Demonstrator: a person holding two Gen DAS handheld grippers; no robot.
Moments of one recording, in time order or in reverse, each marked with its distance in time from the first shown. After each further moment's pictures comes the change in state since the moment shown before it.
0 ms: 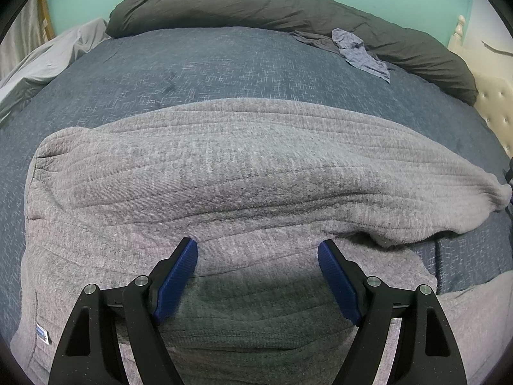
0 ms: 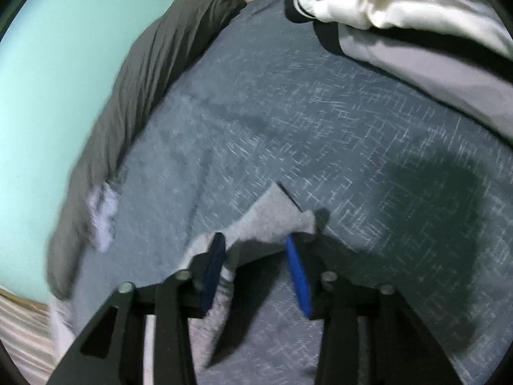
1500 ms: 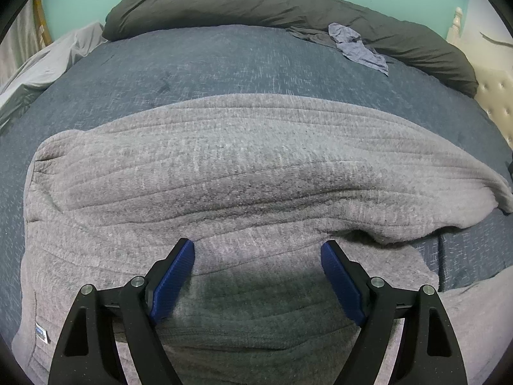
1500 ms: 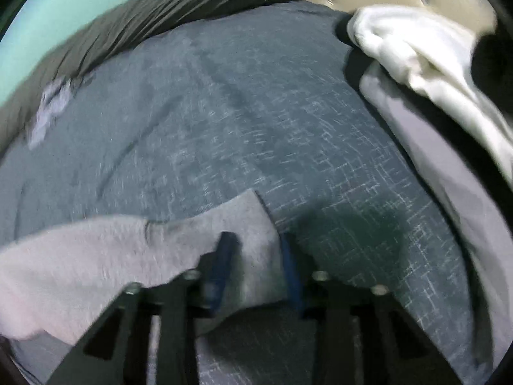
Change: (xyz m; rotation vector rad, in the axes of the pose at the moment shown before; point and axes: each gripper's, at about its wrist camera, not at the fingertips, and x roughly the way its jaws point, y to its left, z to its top) left arm 0.003 -0.009 -0.003 0.029 0.007 0.019; right arm 0.012 0.017 -0.012 -0.504 0.020 -0.319
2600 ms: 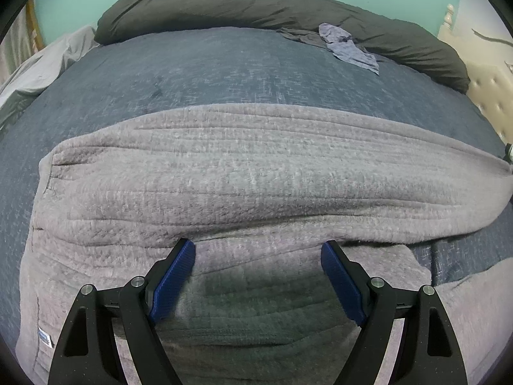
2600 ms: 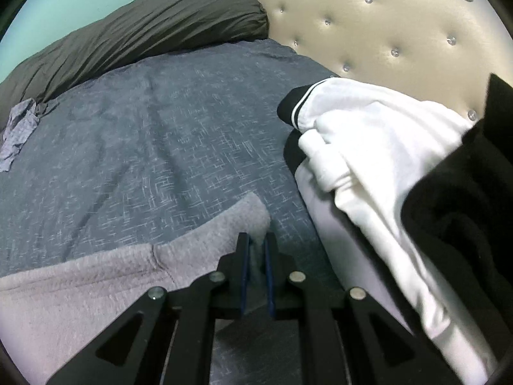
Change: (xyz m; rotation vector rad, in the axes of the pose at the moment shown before) left arm -0.006 0.000 0.002 0.031 -0.001 -0.029; right arm -0.010 -0.023 0.074 0.001 -0.089 -0.210
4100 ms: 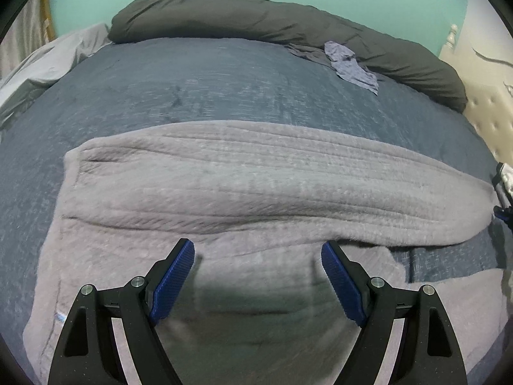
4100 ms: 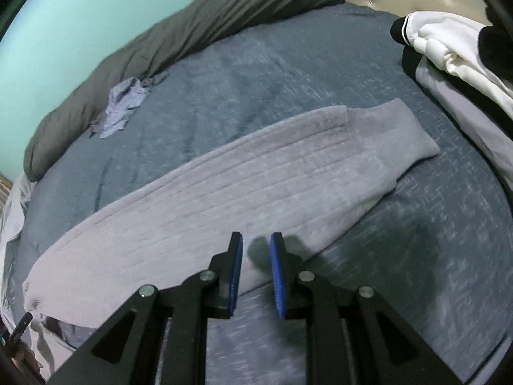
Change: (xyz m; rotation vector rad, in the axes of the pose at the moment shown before) left arm -0.043 0.019 -0.004 -0.076 -0.030 -0.018; right arm -0.086 0.063 -0.141 0.068 0.076 0.499
